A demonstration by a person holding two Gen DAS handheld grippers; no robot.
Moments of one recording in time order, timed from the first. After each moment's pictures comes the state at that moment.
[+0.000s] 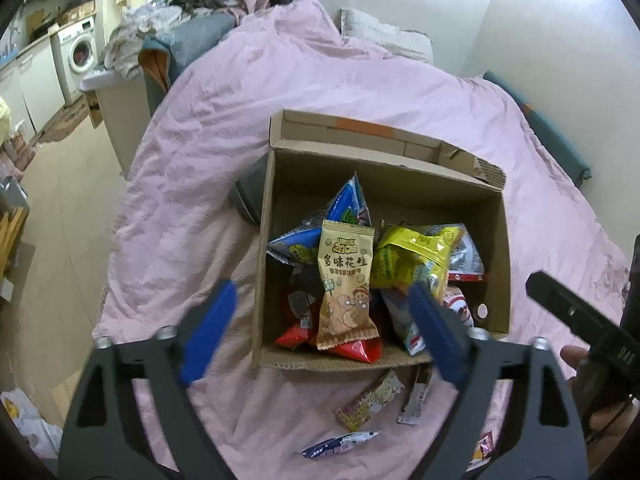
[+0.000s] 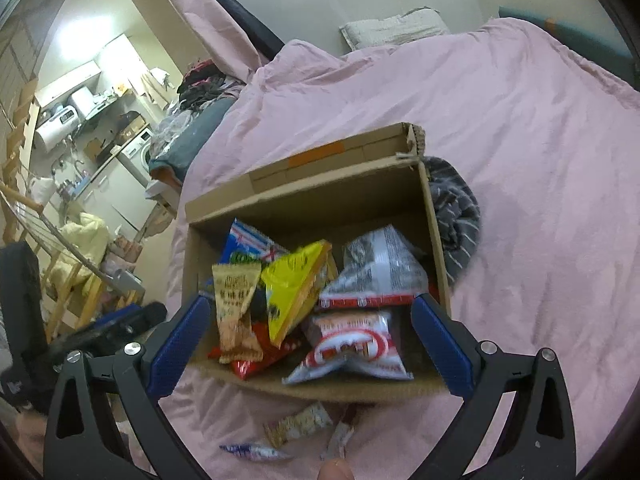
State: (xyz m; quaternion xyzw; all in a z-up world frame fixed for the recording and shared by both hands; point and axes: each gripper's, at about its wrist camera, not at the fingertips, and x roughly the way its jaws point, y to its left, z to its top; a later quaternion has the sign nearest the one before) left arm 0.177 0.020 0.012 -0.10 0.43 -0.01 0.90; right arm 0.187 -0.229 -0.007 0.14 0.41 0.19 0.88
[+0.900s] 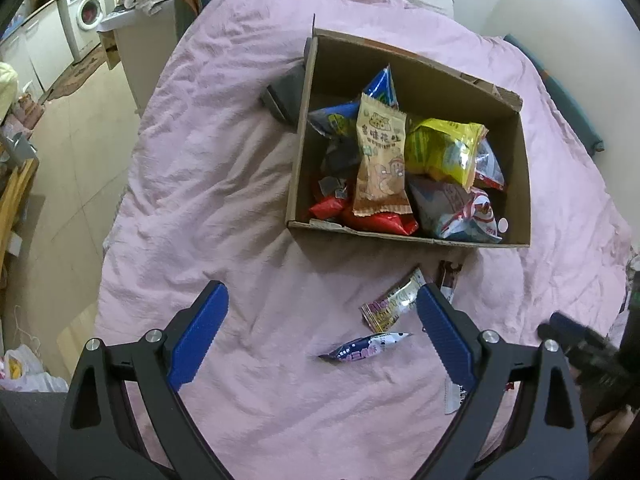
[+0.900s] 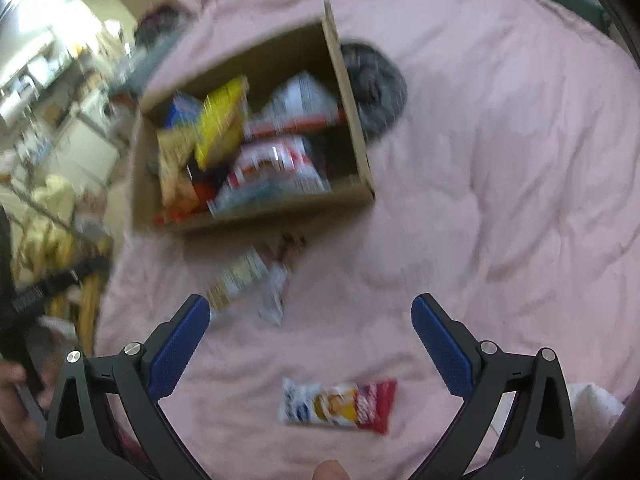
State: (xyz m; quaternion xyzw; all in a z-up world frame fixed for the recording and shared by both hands) left arm 0.115 0.029 -0.031 -0.12 0.52 0.00 0.85; right arm 0.106 -0.266 -0.071 0.09 0.56 0.14 0.81
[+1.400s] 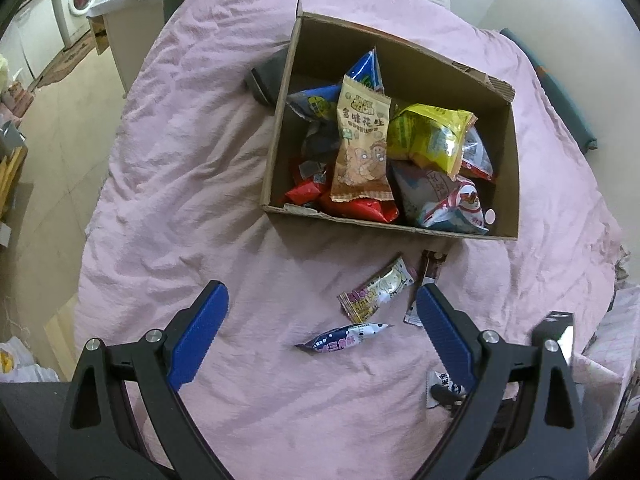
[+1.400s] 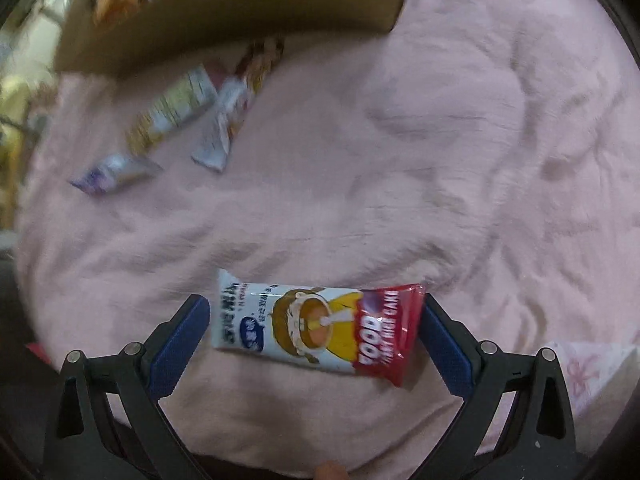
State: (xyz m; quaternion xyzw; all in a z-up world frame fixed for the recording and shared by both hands) left arm 0.116 0.020 -0.033 -0.13 0.54 -0.01 0.83; right arm 0.088 -0.219 -0.166 -0.06 0.69 0.11 0.71
